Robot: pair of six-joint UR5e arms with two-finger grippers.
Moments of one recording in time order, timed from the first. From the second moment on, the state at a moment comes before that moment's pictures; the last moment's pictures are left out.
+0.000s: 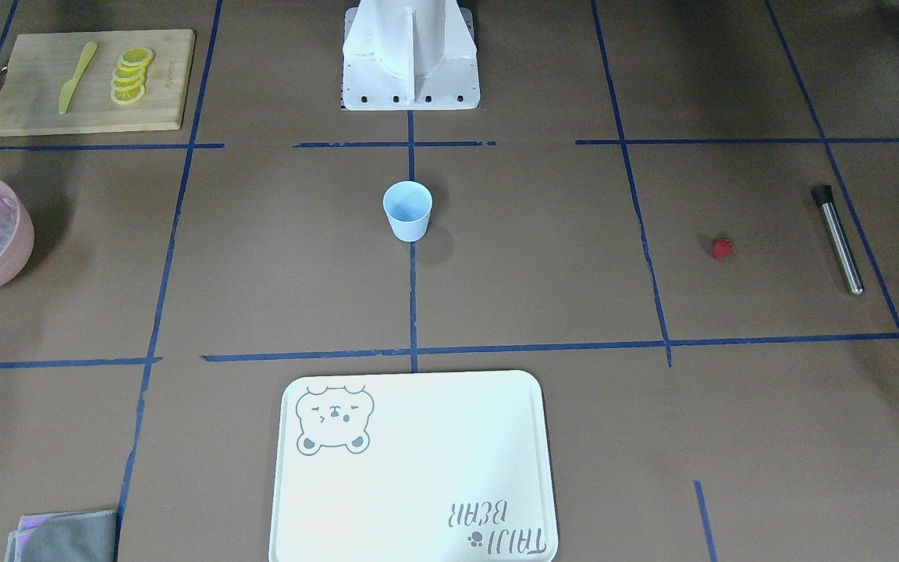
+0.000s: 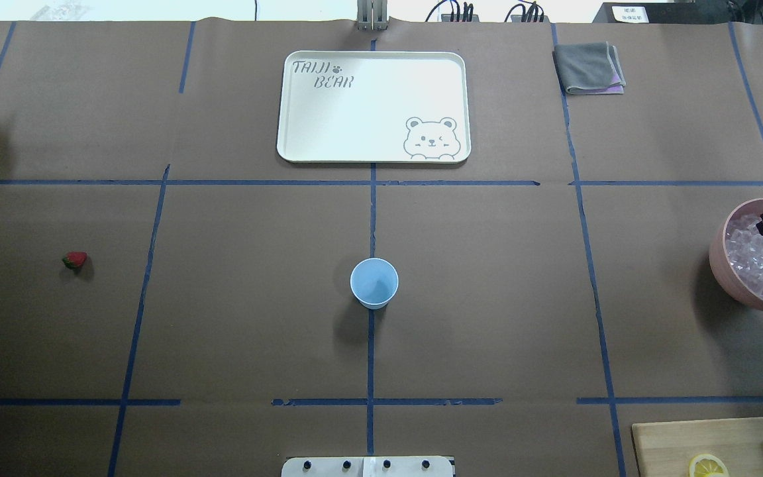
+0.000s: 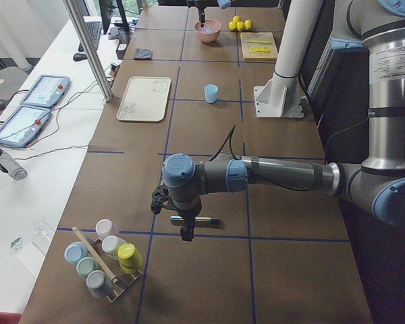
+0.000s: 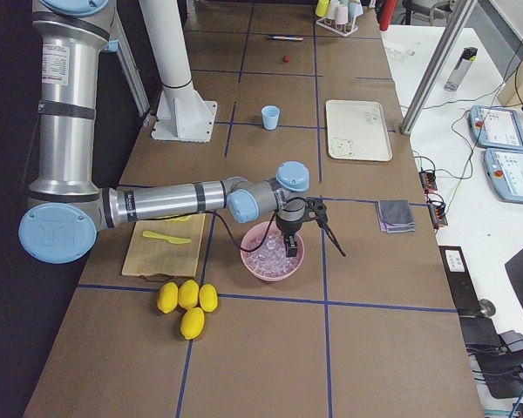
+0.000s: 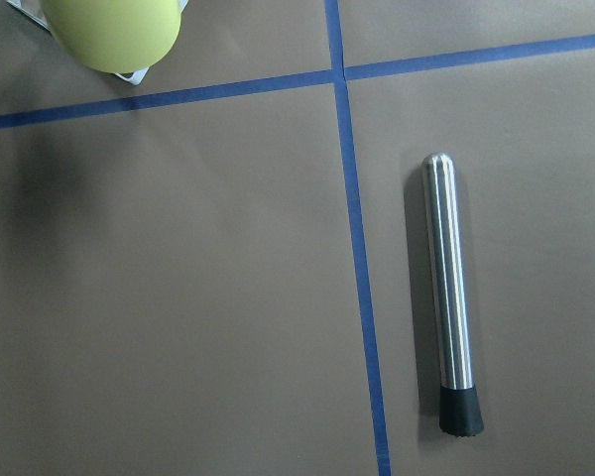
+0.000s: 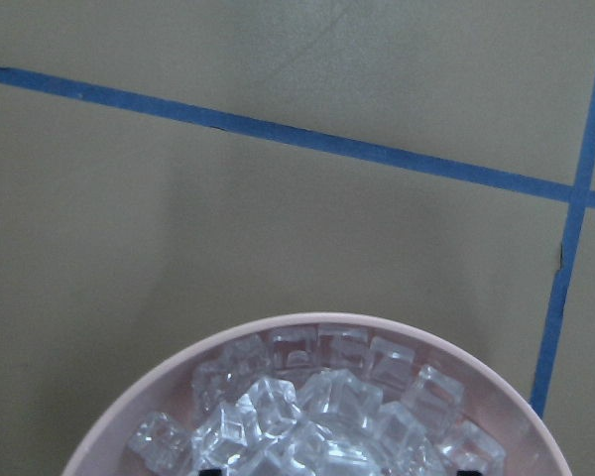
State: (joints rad) left arm -1.57 -1.46 -1.77 -1.40 -2.33 0.19; right arm 1.18 -1.68 1.77 -1.33 2.21 0.32
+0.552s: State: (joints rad) left arm -1.56 -1.46 -1.77 -1.40 -2.33 0.19; right arm 1.15 -1.68 1.74 -1.33 2.21 0.32
